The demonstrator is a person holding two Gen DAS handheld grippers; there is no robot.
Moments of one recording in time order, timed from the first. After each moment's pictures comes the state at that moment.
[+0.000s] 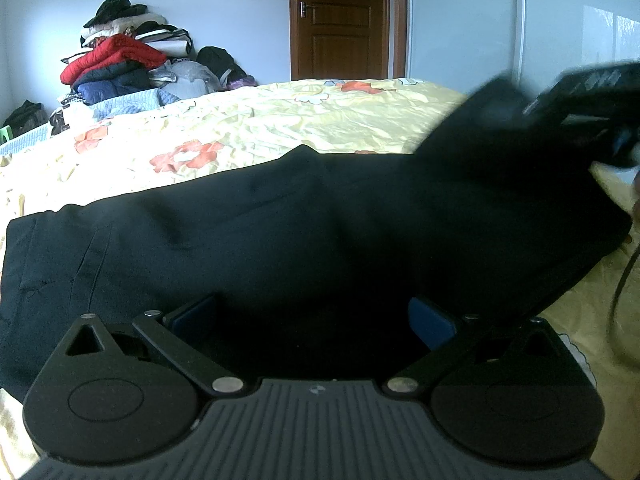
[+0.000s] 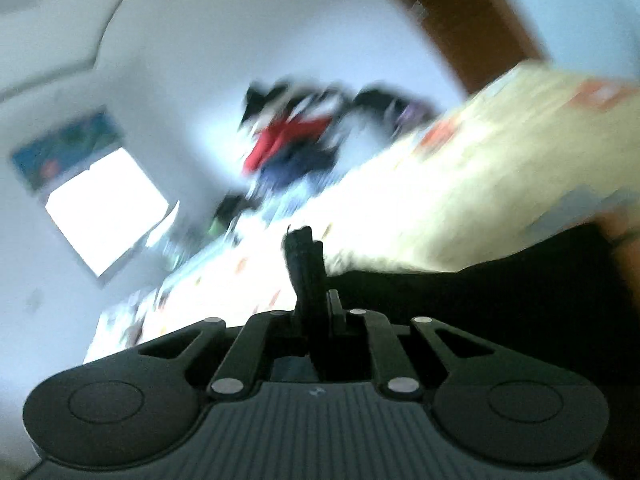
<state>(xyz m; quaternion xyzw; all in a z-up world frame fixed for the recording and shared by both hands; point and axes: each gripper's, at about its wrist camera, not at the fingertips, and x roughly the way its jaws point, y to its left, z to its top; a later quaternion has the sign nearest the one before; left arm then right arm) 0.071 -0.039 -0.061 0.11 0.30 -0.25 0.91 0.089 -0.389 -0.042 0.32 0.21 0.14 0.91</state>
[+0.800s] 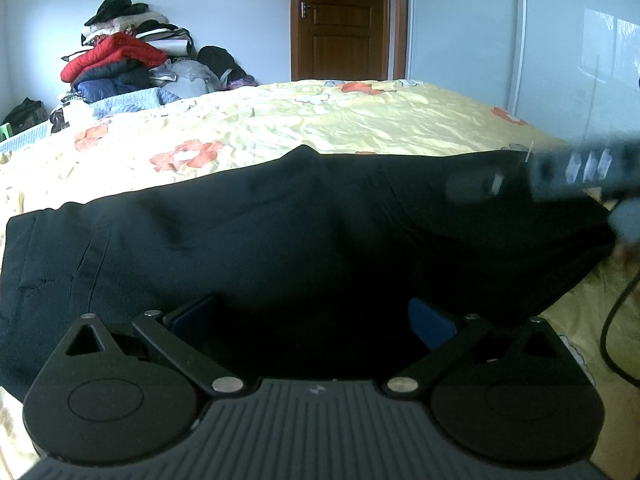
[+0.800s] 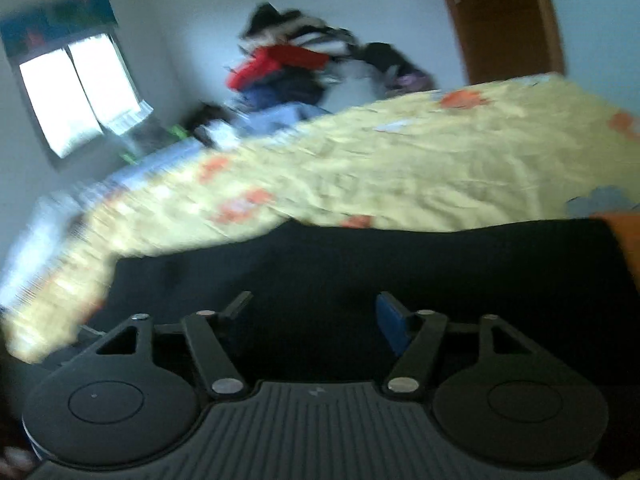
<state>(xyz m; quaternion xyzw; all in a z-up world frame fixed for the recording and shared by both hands) 0.071 -0.040 -0.062 0.10 0.30 -0.25 0.91 0.093 -0.309 -0.042 0.15 0.30 0.07 0.94</state>
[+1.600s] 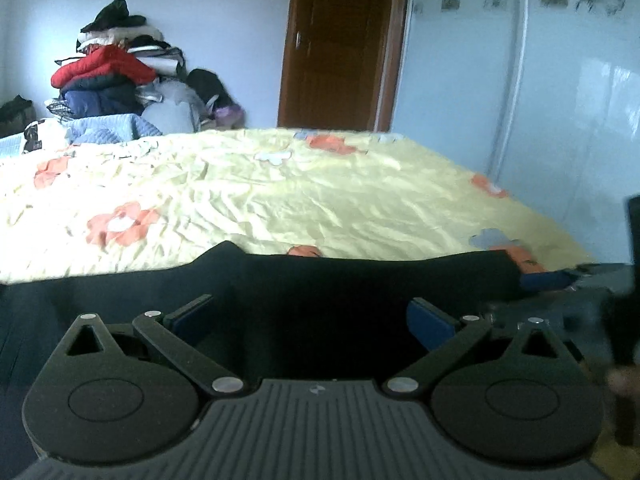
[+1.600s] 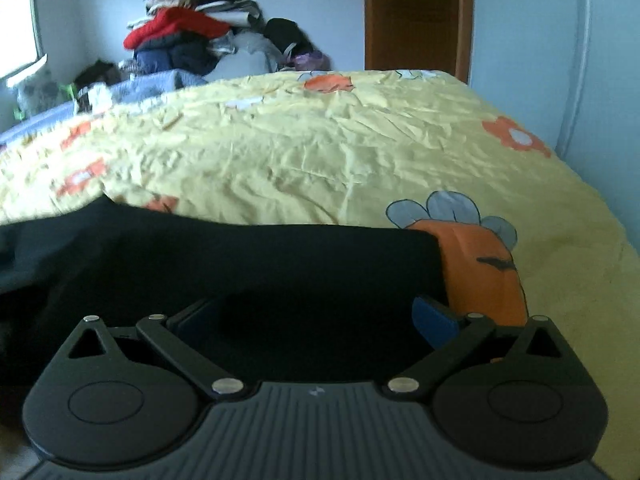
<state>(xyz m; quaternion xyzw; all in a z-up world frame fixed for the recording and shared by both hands) 0.109 -0.135 -0.028 0.05 0.27 -0.27 0.92 0.113 -0.383 -0.060 0.06 0.35 -0.08 0.93</state>
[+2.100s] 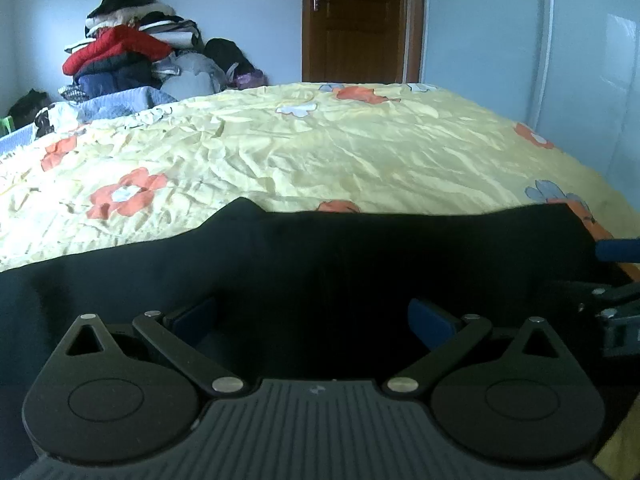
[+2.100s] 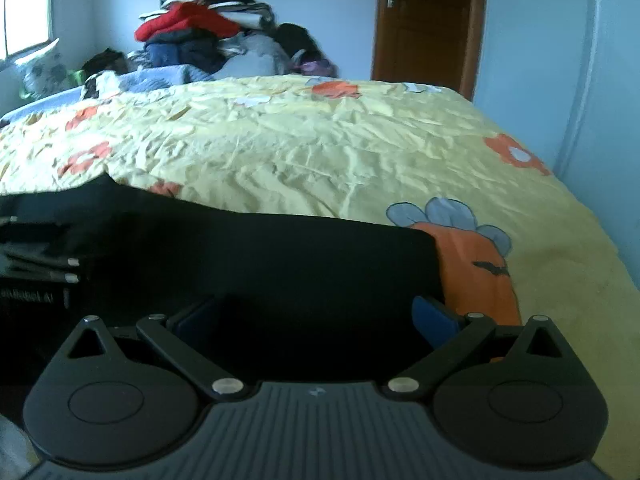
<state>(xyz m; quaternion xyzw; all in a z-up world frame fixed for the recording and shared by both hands) 0.122 -0.135 -0.056 0.10 0.31 -0.23 0.92 0.090 -0.375 -0.058 0.04 0.34 -0.08 0.94</state>
